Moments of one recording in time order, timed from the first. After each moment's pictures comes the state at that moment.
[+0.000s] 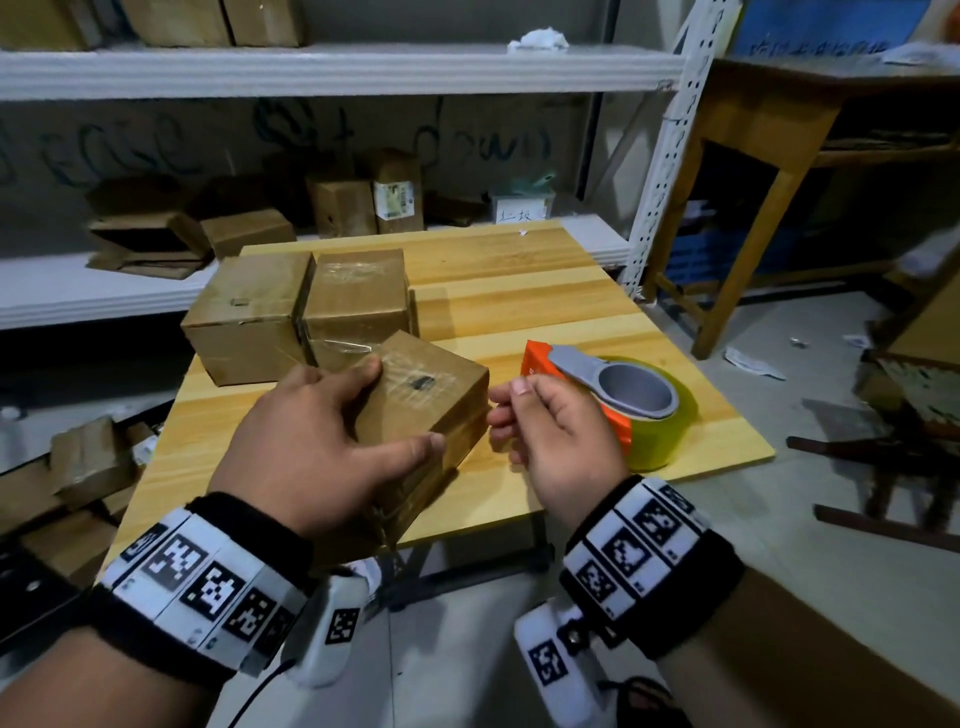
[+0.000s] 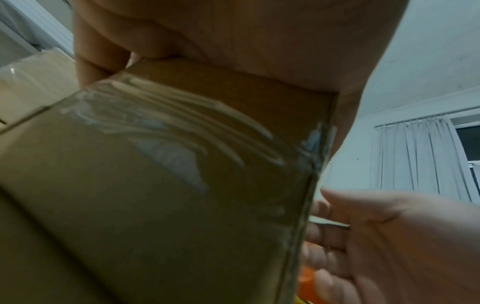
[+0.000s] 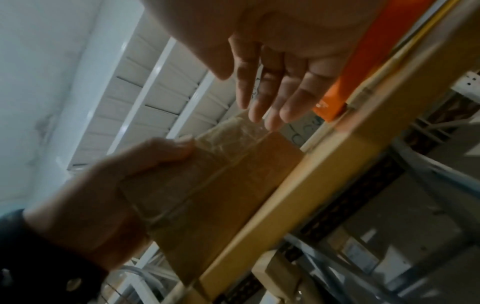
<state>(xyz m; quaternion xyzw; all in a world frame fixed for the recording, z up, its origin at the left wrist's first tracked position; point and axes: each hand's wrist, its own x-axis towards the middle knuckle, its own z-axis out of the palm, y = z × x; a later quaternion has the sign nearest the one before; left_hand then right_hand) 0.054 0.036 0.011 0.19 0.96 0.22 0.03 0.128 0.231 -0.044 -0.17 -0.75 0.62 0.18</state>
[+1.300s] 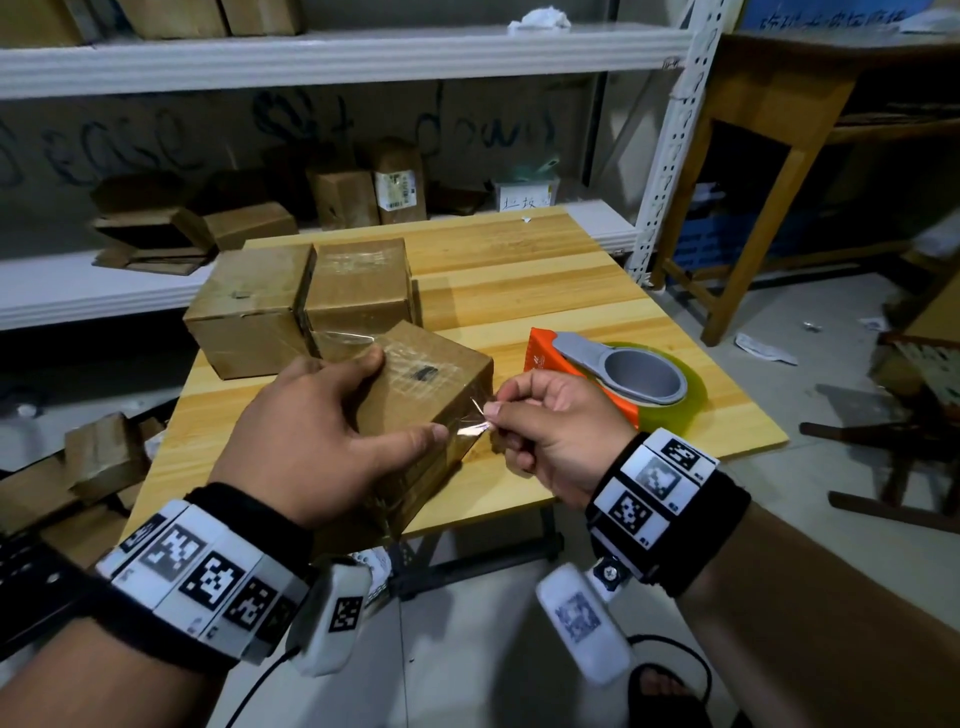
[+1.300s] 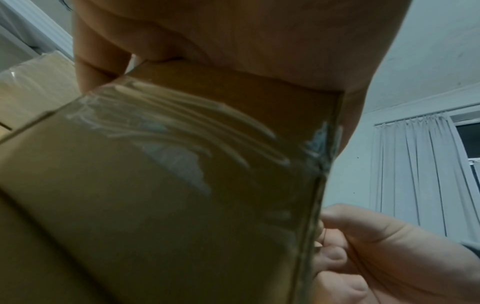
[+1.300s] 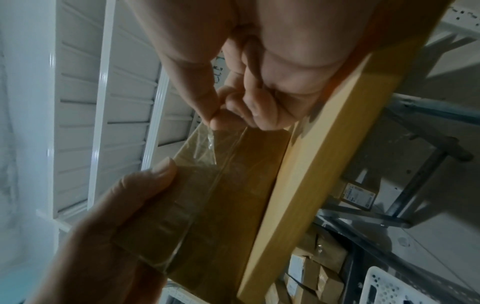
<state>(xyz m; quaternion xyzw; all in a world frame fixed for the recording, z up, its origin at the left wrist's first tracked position) 0.054 0.034 0.011 0.20 0.95 0.24 0.02 0.116 0.250 -0.045 -0.14 -0.58 0.80 0.03</state>
